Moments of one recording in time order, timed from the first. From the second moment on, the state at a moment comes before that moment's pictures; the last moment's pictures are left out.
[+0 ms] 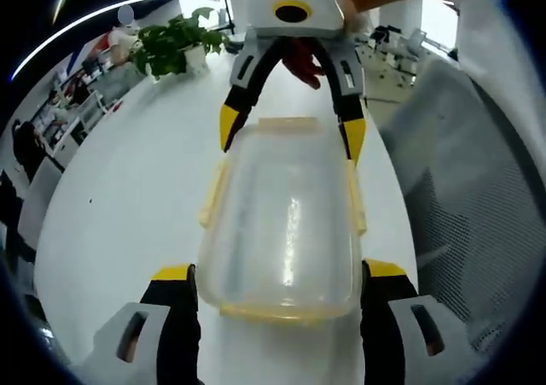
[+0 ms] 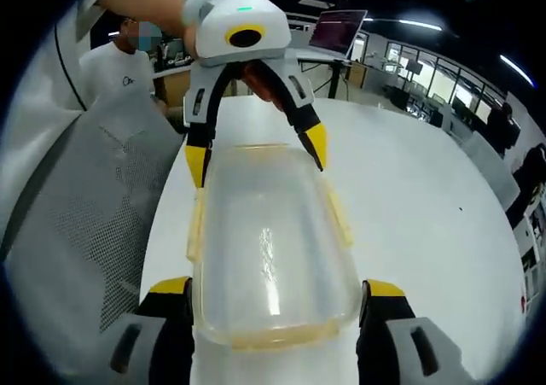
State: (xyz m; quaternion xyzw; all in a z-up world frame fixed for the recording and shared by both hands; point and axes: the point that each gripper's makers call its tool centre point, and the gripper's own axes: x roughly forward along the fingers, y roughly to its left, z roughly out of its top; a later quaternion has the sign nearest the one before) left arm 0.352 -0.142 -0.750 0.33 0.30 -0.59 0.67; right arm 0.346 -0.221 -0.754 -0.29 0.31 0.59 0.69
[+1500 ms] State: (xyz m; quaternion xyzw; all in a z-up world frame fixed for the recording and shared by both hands) left arm 0.442 -0.119 -0.752 0.34 0.31 -0.59 0.67; right arm 0.436 -0.198 -0.757 -0.32 0.32 0.59 0.67
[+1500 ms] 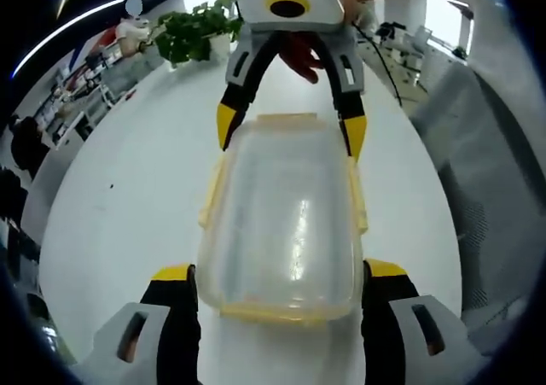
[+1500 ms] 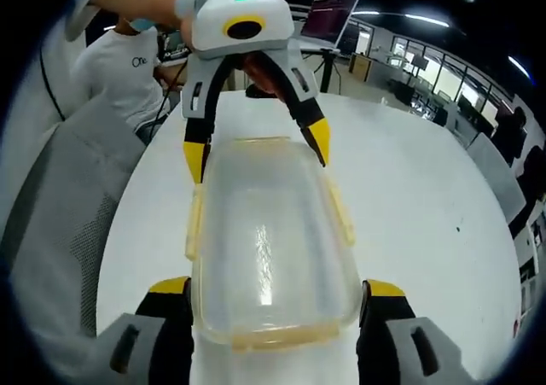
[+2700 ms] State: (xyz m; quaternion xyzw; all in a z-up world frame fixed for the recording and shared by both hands) left arm 0.433 -0.112 -0.719 0.28 0.30 -0.54 0.74; right arm 0.427 -0.200 -0.725 -0.27 0.33 0.55 0.72
